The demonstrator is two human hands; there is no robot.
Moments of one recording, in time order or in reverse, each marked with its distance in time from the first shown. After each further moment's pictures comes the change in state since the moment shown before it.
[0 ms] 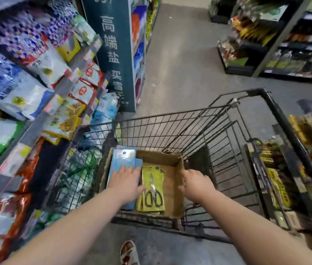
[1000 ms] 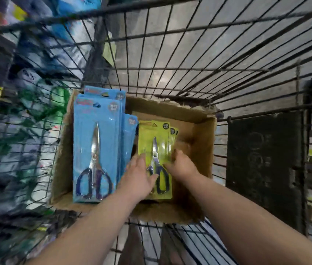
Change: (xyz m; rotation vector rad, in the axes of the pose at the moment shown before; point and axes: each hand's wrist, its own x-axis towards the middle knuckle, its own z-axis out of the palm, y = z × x) left_hand 0.197 0.014 0.202 -0.562 -0.304 -0.279; right_hand 0.249 0.007 0.212 0.500 -0.442 0.255
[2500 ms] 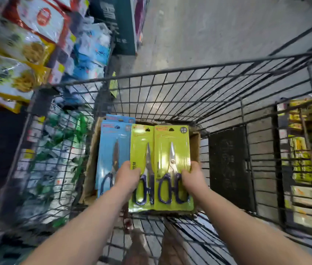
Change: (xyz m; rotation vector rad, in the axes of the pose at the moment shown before) left_hand -0.080 0.012 -0.077 -0.682 0.221 -0.205; right_hand -0.138 -0.022 -0.039 0.489 0.271 0.100
